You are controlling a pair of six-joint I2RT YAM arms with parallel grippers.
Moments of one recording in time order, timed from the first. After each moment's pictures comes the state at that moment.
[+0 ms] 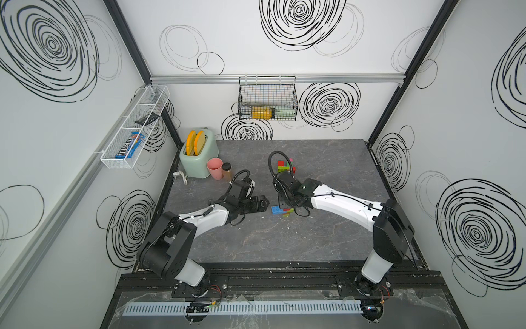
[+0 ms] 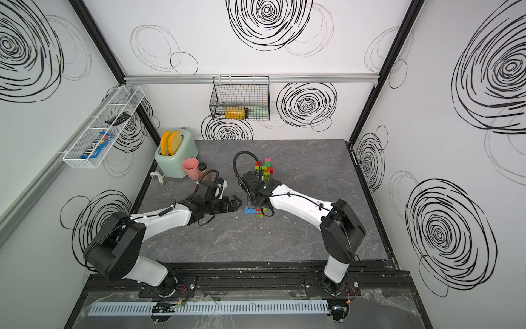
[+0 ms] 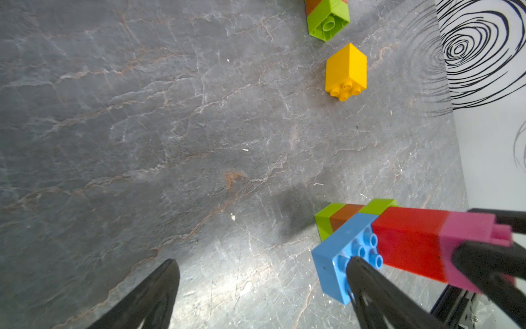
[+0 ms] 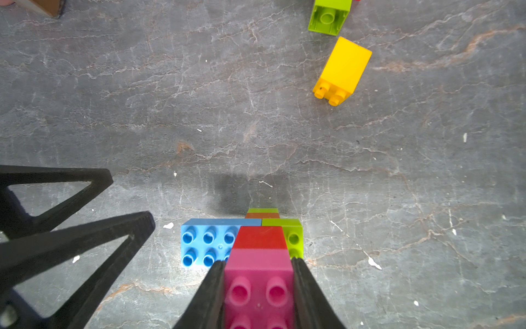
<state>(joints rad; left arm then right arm) -0.44 1.52 0.70 0.01 0.28 -0.59 0.87 1.72 1.33 -0.75 0.25 0.69</state>
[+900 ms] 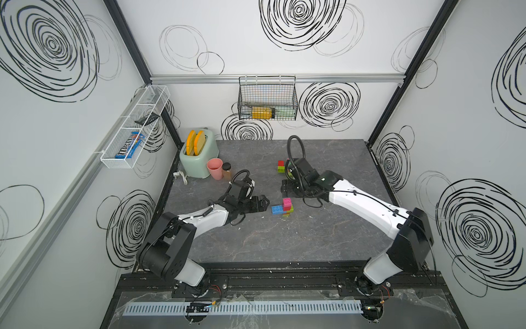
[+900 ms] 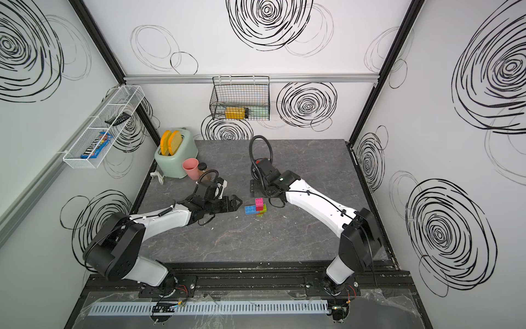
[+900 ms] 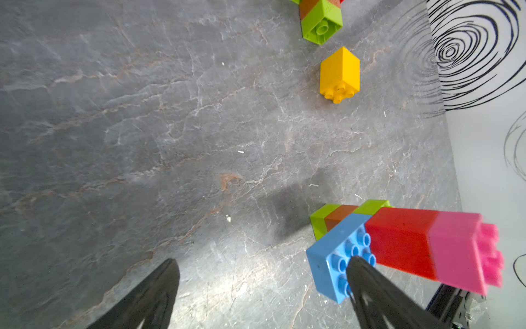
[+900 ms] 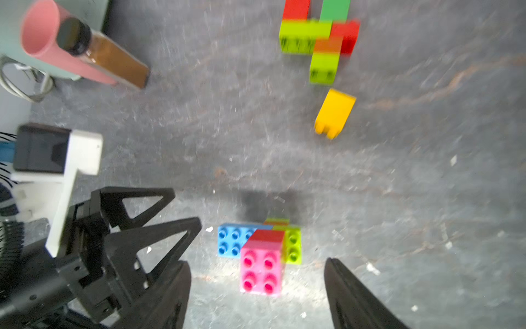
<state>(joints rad) -0.44 1.50 0.69 0.02 0.28 -0.59 0.71 1.54 1.33 -0.69 0.13 0.65</state>
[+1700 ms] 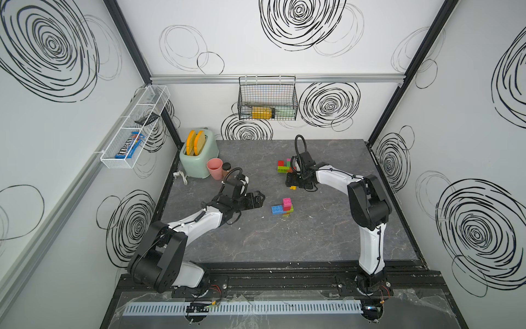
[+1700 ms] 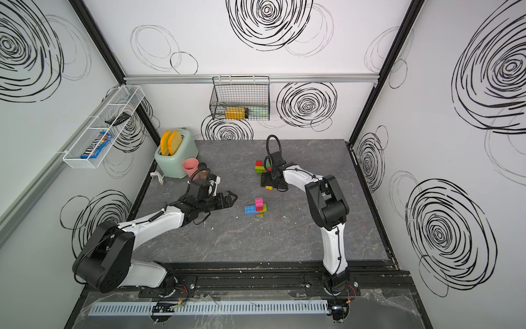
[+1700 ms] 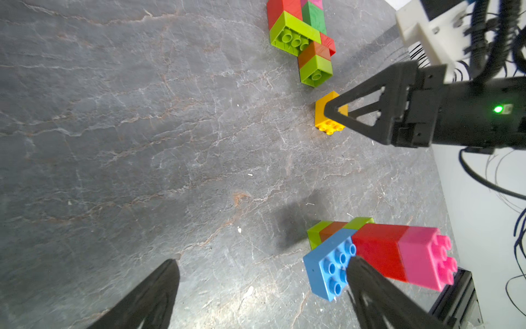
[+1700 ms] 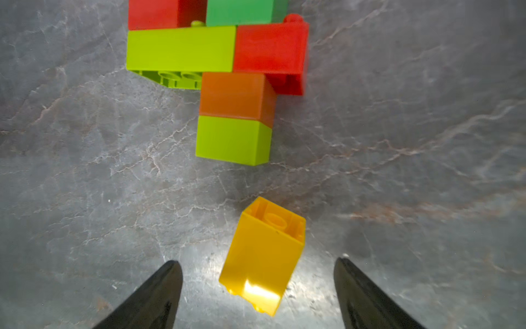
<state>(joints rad) -0.39 1.41 0.67 0.02 0.27 -0.59 0.46 2.07 1.48 -0.49 -0.06 0.47</state>
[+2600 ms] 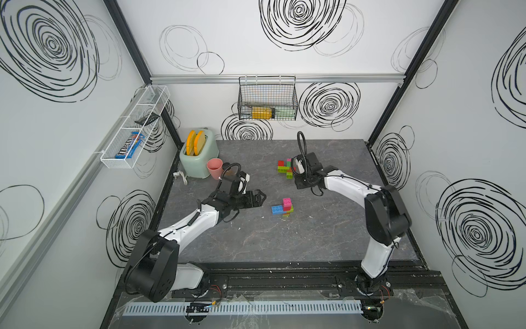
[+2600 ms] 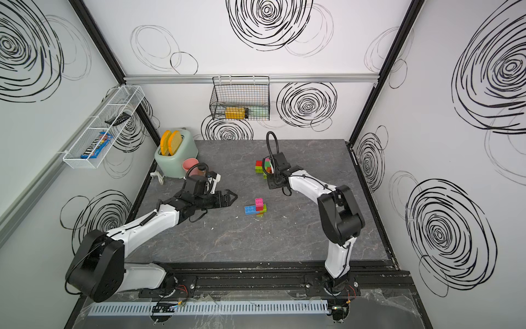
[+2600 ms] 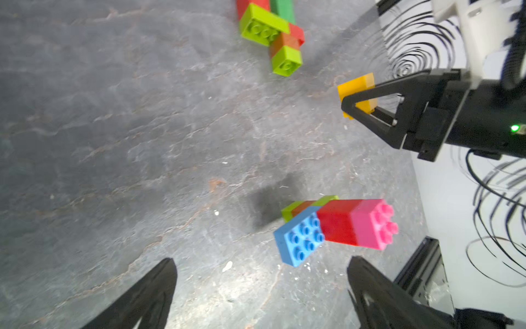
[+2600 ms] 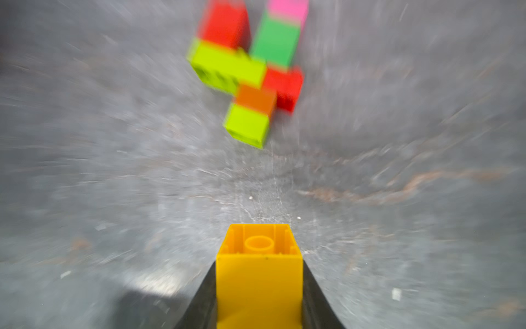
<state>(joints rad) -0.39 1.34 0.79 -0.16 0.39 -0.53 0.49 1.76 1.28 -0.43 0.04 0.17</state>
